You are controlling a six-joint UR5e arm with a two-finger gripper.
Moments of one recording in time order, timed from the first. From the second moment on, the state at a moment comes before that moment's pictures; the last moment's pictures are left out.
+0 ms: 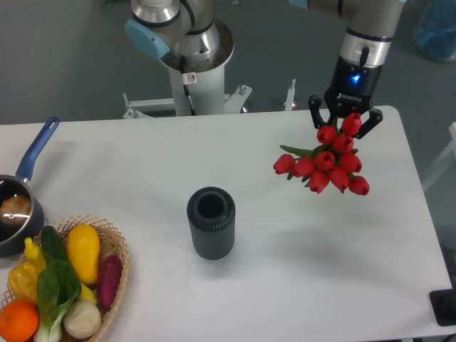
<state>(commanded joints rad) 2.92 -1.67 -1.80 -1.07 1.19 1.22</state>
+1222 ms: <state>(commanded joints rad) 2.82 -1.85 -1.79 -1.06 1.39 1.22</state>
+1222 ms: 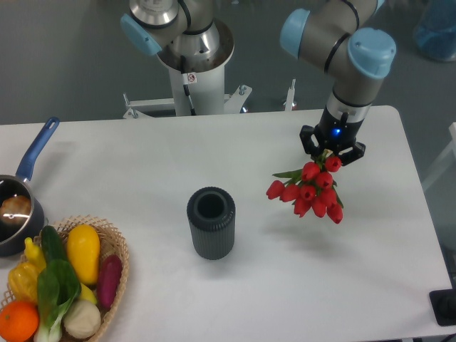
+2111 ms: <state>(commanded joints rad) 2.75 -1.98 -1.74 -1.06 1.52 1.22</state>
